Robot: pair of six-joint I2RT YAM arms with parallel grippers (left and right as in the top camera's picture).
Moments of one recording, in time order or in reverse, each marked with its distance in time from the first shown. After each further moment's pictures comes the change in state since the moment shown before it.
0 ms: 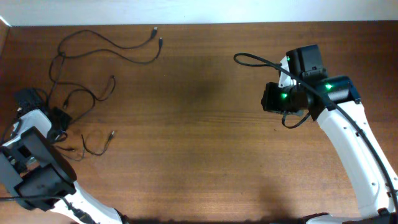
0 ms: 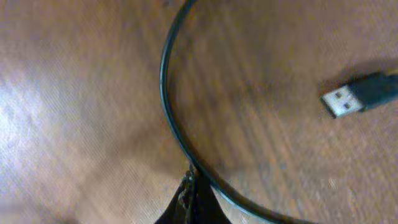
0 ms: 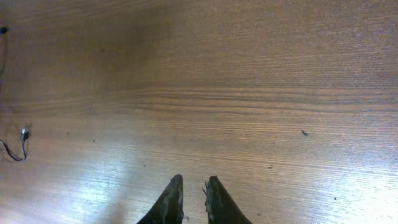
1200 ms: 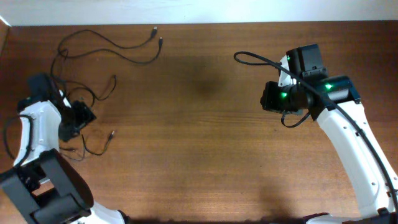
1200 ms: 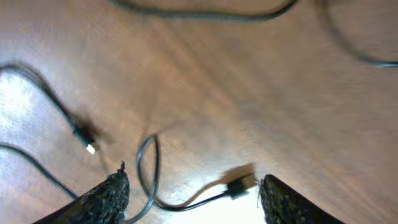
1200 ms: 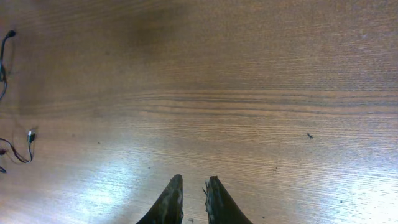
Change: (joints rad) left arm -0.158 -0.237 0.035 -0.459 0.106 0.074; right arm 0.000 0.001 0.000 0.013 -0.011 0.012
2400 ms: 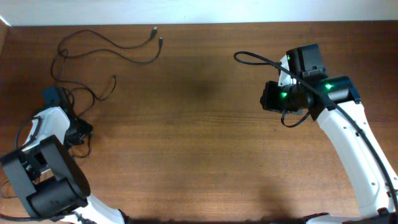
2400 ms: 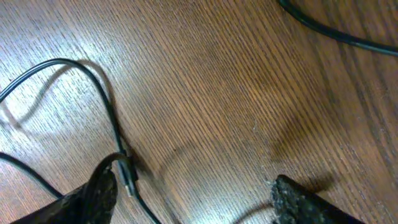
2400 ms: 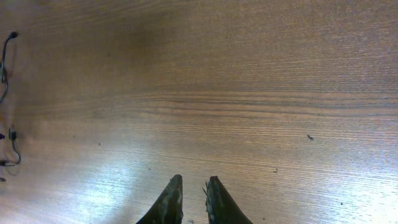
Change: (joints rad) left arm 0.001 0.085 -0.129 0.160 -0.338 -0.212; right arm 0.000 0.000 0.000 0.006 0.000 0.000
